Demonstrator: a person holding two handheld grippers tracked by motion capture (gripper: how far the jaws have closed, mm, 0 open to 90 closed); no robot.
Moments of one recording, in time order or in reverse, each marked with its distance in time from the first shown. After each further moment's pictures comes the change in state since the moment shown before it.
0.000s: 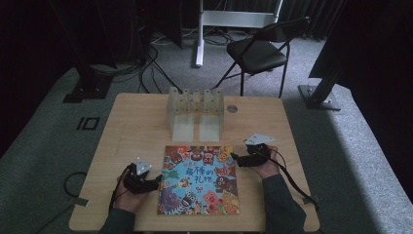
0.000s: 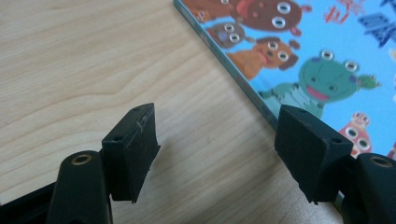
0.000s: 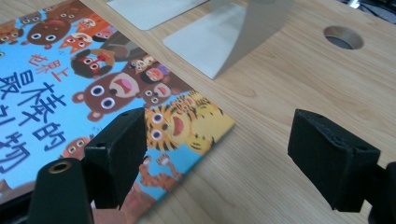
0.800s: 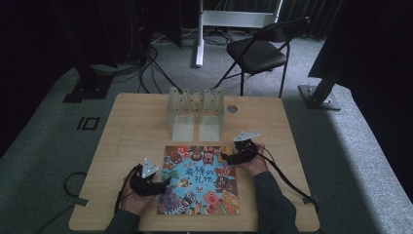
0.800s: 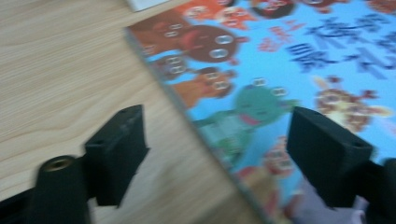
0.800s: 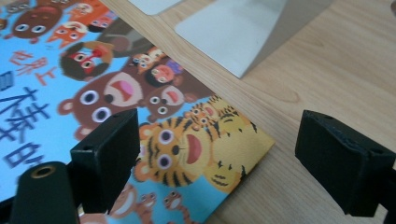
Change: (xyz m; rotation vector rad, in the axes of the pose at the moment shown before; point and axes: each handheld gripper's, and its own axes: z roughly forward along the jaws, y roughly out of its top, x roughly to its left) left arm -0.028 0.013 -0.008 -0.070 -0.124 0.031; right arm -0.001 0.002 0.052 0.067 0.081 0.039
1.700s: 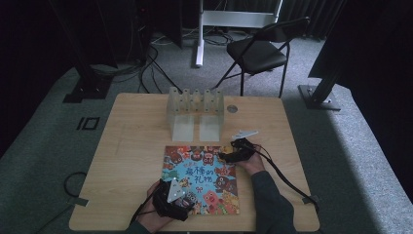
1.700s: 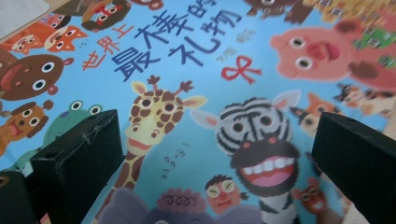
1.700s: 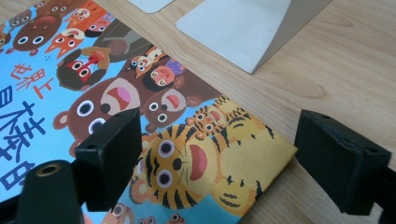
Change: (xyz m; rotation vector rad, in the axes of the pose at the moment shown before) left arm -0.079 -0.004 0.004 0.002 -0.154 0.241; right arm -0.007 0.000 0.015 0.006 0.077 0.082
